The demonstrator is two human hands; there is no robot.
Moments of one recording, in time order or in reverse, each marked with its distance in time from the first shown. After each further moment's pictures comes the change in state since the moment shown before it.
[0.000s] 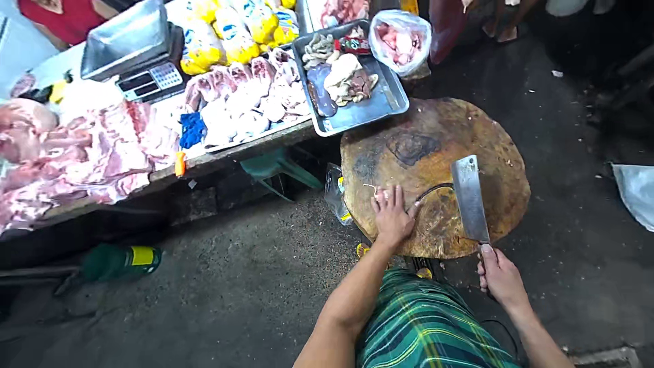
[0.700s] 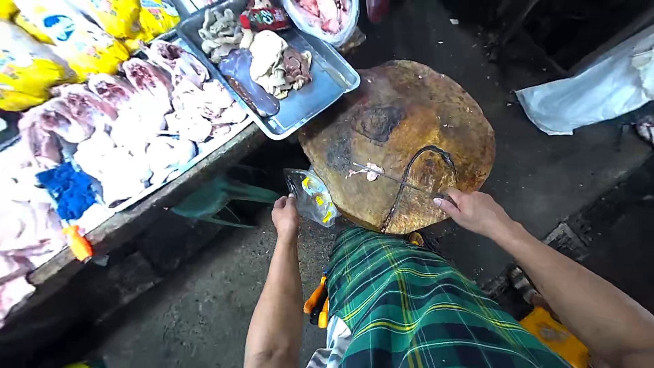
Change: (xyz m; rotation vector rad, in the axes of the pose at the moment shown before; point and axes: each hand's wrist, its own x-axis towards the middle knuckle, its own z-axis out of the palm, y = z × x) left_hand 0.068 -0.277 -0.074 -0.803 -0.137 -0.530; right_hand -0.016 -0.113 0.055 -0.757 -0.055 -0.154
